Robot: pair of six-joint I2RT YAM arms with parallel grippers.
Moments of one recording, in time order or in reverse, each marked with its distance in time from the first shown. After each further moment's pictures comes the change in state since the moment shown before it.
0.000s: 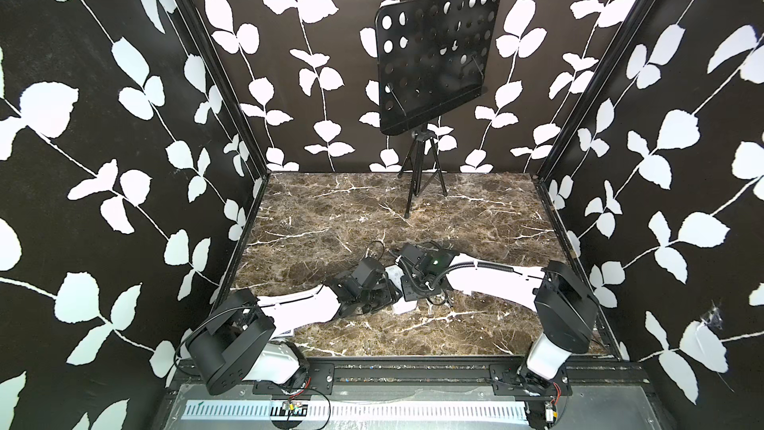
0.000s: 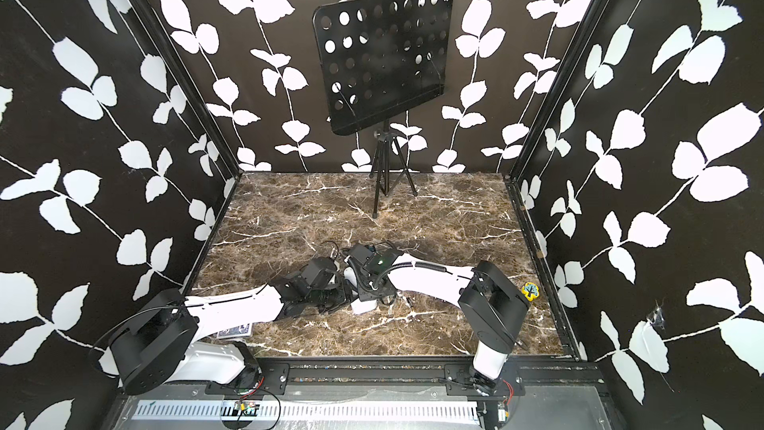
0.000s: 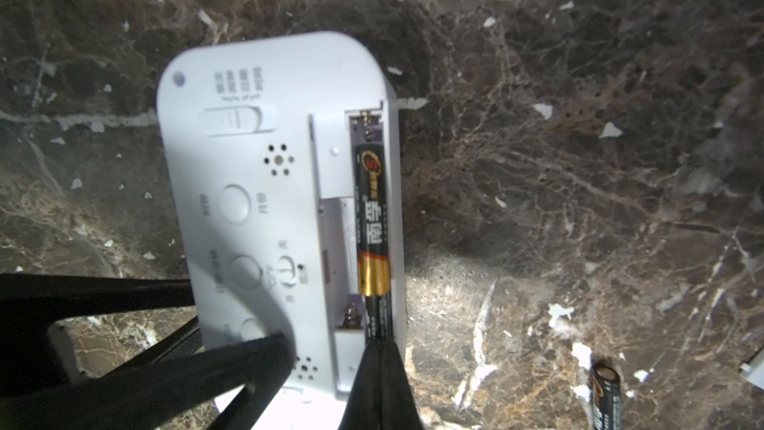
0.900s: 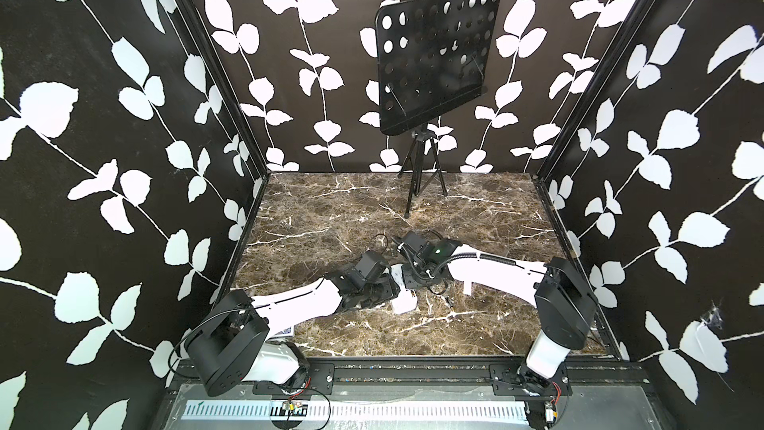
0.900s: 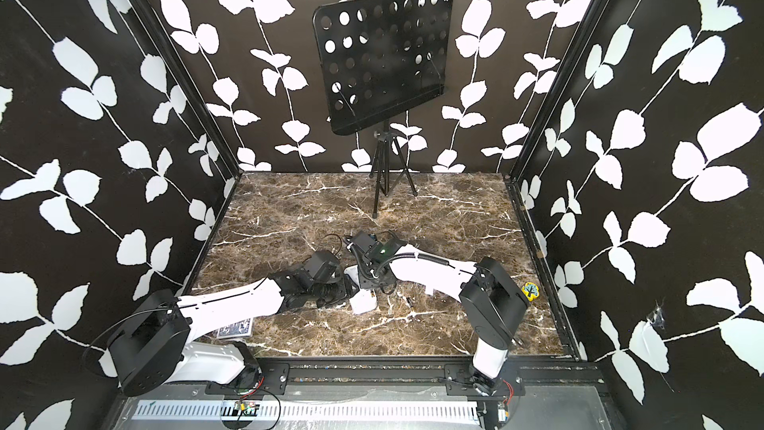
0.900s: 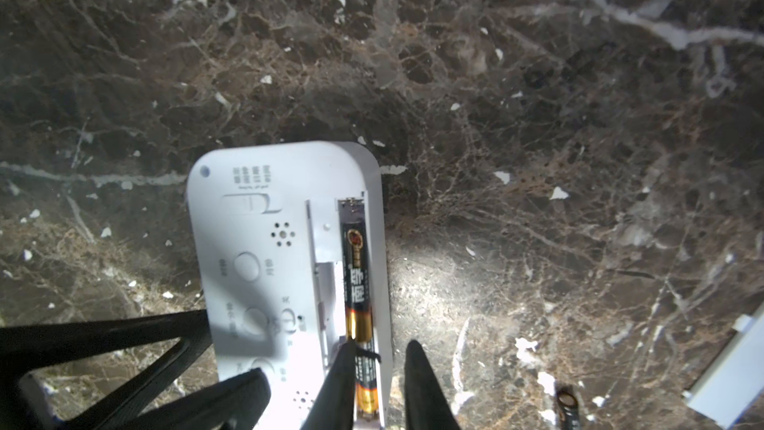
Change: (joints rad) left arm 0.000 -0.008 0.108 -0.171 -0.074 0.053; right arm -0.060 0.031 0.077 -0.017 0.018 -0.050
